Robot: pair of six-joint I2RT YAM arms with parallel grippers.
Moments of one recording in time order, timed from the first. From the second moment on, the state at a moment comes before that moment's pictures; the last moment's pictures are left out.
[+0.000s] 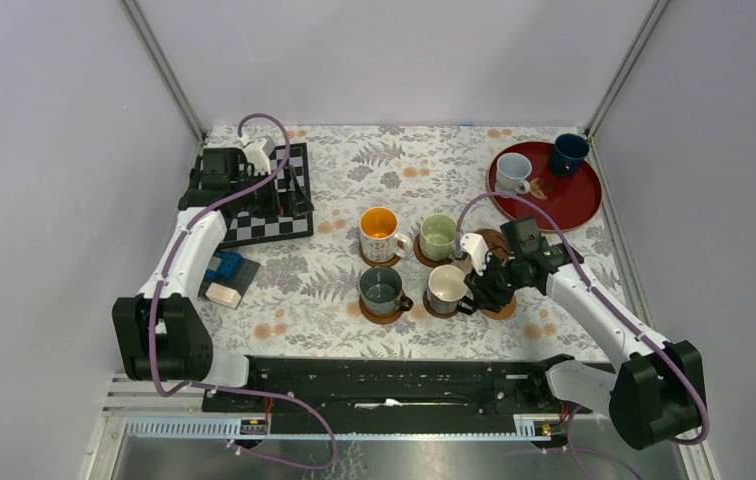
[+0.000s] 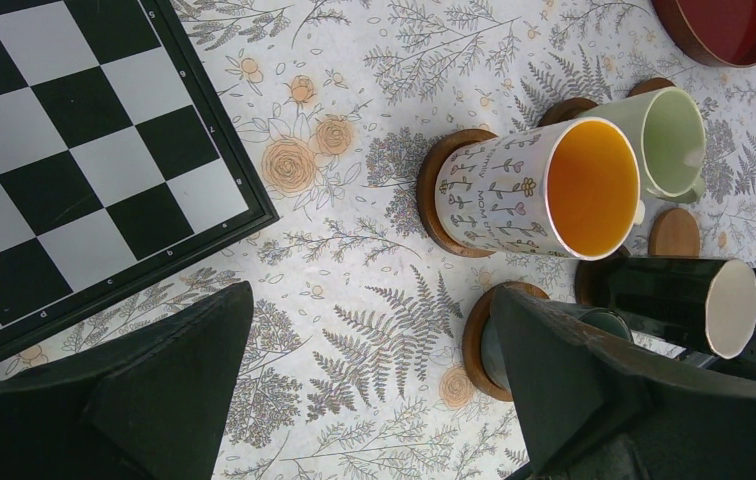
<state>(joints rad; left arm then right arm) 0.00 1.41 1.17 -0.53 0.55 -0.12 0.32 1.14 0.75 -0.80 -0.48 -0.64</state>
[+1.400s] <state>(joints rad) -0.02 1.41 1.17 -0.53 0.54 -0.09 -0.20 1.64 1.46 -0.91 -0.54 -0.61</state>
